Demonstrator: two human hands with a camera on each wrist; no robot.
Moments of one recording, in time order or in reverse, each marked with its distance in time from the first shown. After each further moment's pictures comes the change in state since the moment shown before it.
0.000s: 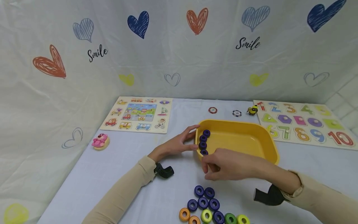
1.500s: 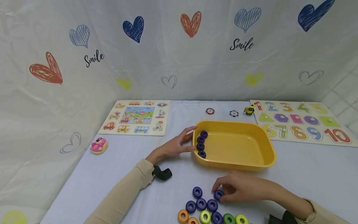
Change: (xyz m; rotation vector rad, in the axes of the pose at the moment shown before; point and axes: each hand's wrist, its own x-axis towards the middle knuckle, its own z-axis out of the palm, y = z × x) left_hand -0.003 0.006 0.003 0.001 0.012 -0.058; right_hand -0.040 0.053 0.069 0.294 -0.010 -0.085
